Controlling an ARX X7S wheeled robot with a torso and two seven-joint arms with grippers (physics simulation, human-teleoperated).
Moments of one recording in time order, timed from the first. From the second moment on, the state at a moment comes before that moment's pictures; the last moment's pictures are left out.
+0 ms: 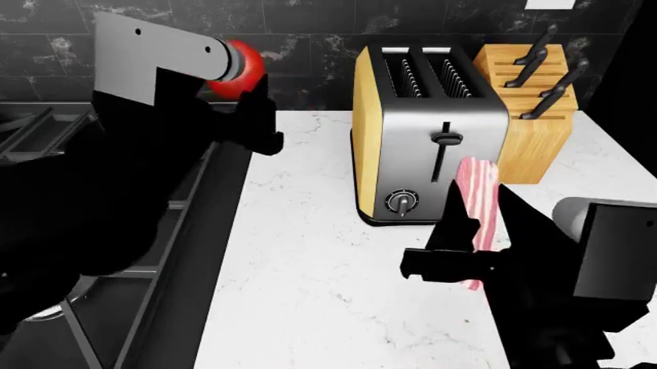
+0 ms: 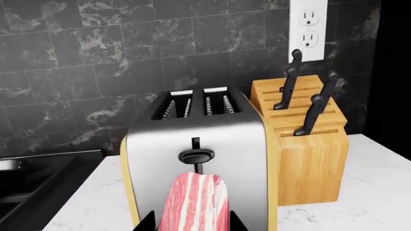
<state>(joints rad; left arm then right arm) -1.20 -0.71 0.71 0.40 -1.28 -0.68 -0.70 1.31 1.02 -1.56 -0.93 1.26 -0.11 1.50</state>
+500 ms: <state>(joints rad) -1.19 -0.79 0.67 0.52 -1.34 -0.70 -0.80 1.32 1.04 -1.52 -0.93 1.22 -0.11 1.46</state>
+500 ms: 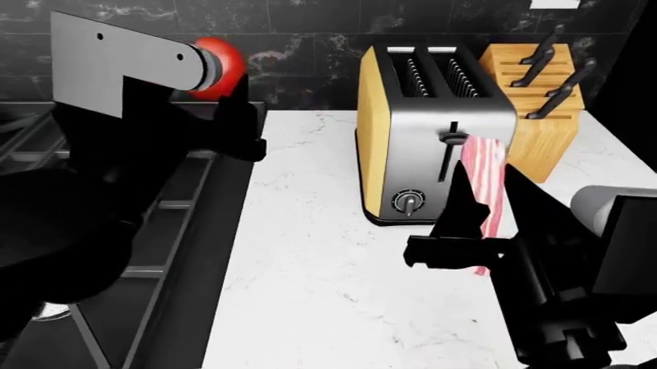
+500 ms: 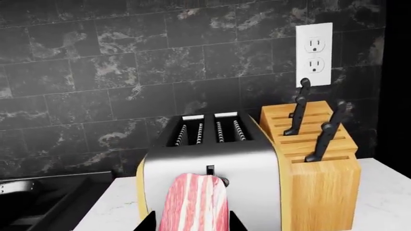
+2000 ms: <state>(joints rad) -1.20 -0.83 0.65 0.54 -1.35 -0.70 -0.80 1.34 1.01 -1.49 -0.92 1.25 -0.06 1.45</state>
